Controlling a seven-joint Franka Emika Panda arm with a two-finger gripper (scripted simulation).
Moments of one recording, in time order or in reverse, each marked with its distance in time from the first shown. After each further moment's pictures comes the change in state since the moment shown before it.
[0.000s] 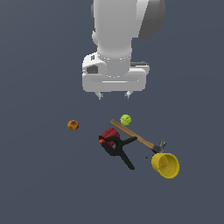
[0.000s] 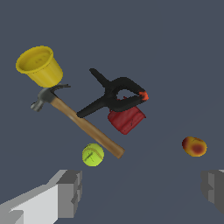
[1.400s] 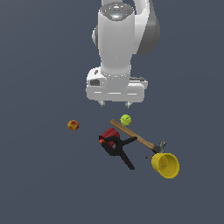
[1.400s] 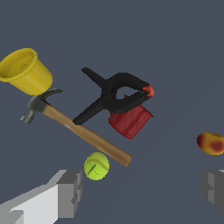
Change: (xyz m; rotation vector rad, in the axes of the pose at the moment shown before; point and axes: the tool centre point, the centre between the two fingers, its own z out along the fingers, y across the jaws) arm 0.002 -0.005 0.045 0.008 0.011 0.114
